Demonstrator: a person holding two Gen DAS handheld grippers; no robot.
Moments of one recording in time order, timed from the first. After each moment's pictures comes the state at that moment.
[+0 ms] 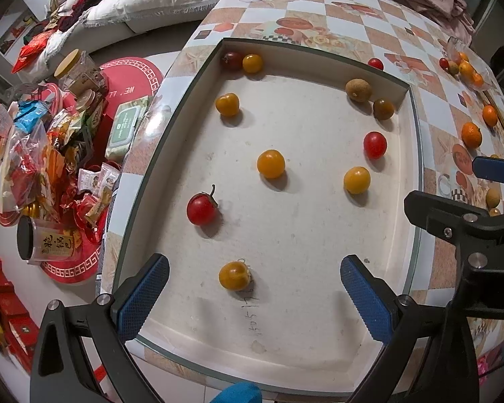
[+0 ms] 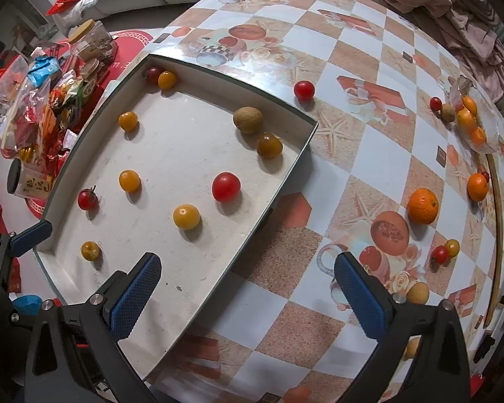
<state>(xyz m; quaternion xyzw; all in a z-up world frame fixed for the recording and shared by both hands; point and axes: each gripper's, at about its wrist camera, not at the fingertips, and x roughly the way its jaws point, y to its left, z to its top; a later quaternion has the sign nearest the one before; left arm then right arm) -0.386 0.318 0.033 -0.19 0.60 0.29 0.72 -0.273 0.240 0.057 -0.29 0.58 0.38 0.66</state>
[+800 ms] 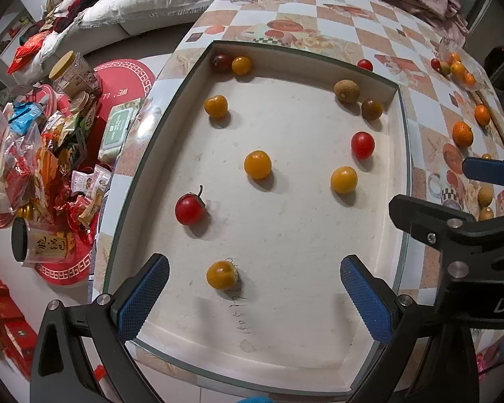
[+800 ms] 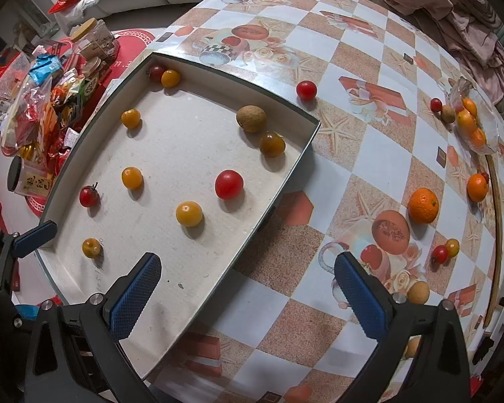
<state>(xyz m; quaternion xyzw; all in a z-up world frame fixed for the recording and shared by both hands) -0.385 0.314 0.034 -0.20 0.59 0.28 0.73 -0.275 0.239 0.058 -0.29 0.58 0.39 0.66</state>
